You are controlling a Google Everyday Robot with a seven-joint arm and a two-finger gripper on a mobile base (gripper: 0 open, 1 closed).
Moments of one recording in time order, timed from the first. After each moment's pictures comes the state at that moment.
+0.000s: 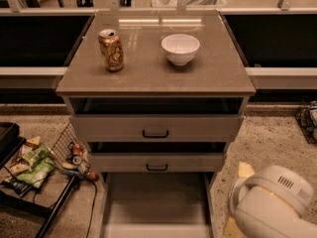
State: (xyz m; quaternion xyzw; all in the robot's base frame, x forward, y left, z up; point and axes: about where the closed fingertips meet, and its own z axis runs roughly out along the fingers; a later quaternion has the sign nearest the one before) arm 0.376 -0.218 0.639 -0.55 0.80 -0.17 0.15
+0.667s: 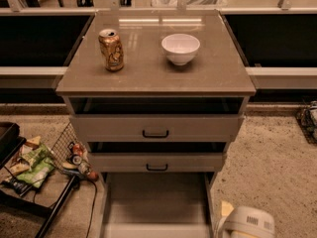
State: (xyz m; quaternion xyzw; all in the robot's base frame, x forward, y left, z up) arm 0.320 -0.190 0.507 -0.58 0.80 -0.10 0.11
